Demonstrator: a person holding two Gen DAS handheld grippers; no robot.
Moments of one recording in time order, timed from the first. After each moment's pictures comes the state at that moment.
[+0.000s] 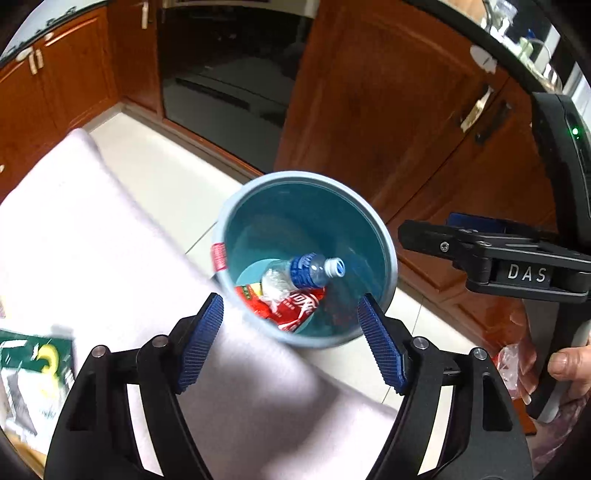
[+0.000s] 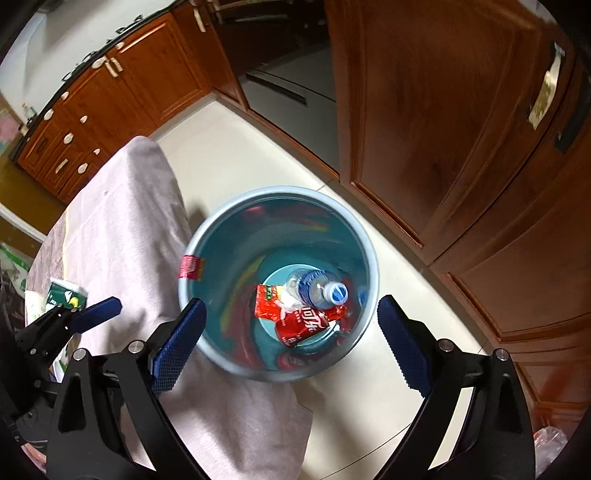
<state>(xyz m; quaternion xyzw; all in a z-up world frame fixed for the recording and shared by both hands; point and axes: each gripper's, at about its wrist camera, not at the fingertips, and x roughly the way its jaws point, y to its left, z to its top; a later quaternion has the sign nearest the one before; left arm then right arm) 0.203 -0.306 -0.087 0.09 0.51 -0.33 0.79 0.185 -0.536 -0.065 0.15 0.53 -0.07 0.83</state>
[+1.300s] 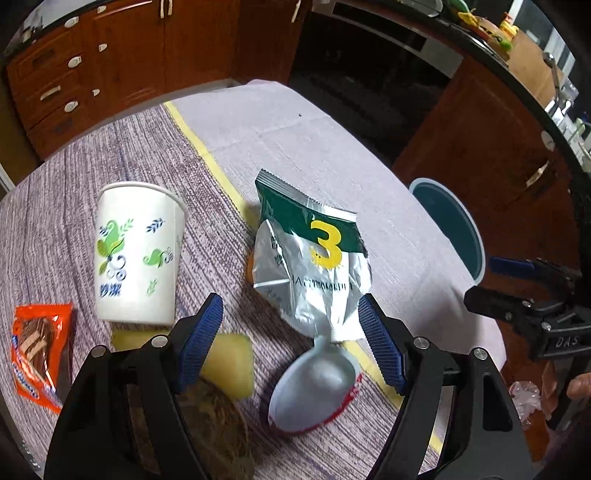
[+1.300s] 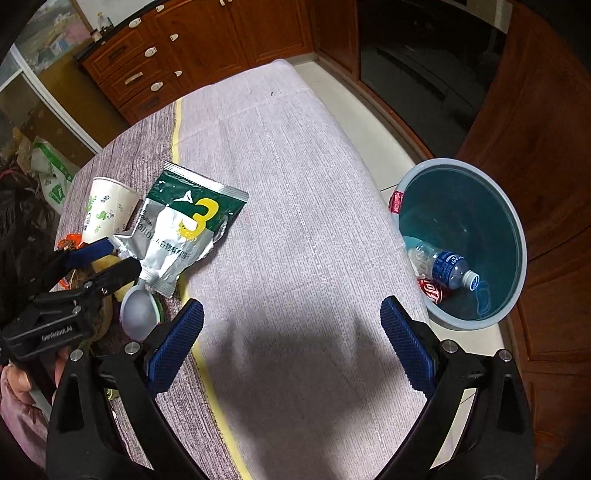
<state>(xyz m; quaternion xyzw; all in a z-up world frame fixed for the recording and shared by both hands) 0.211 -0.054 -0.089 0.01 0.52 -0.21 0.83 0.181 -0.312 -0.062 0.07 0.57 0.06 0.82</state>
